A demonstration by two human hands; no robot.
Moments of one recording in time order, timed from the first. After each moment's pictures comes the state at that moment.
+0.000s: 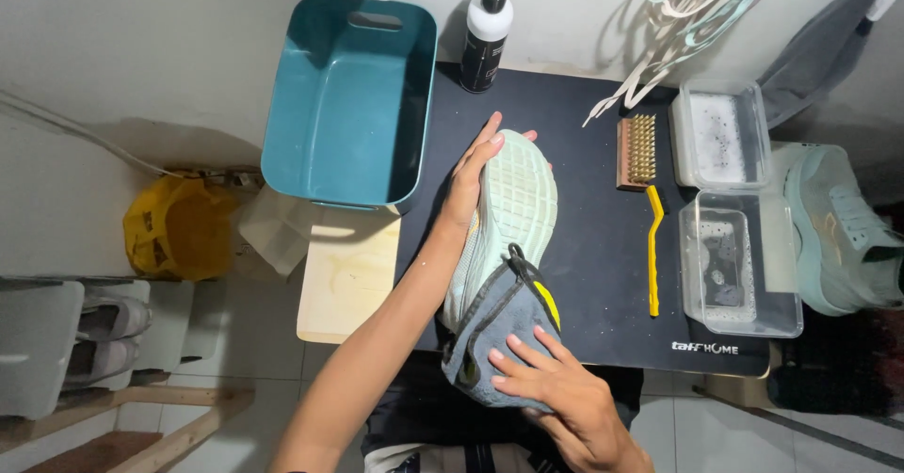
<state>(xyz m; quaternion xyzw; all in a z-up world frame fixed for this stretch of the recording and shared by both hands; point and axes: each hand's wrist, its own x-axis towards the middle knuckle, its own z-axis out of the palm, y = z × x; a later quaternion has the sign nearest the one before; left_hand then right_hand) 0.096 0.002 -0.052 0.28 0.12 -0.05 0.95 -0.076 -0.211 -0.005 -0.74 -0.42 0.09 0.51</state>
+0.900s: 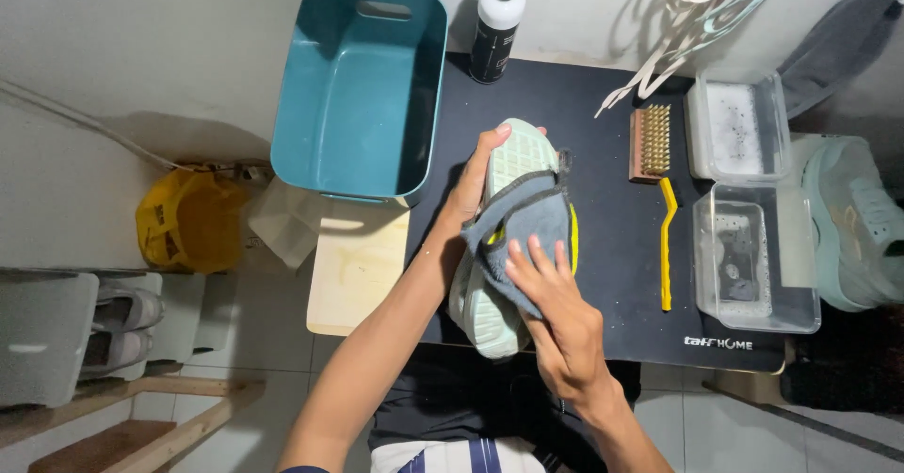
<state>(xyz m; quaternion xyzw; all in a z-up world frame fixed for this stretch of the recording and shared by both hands) 0.103 0.007 -0.077 0.26 0.07 -0.17 0.95 -0.033 -0.161 -0.006 -0.80 -0.36 -0.04 0.48</state>
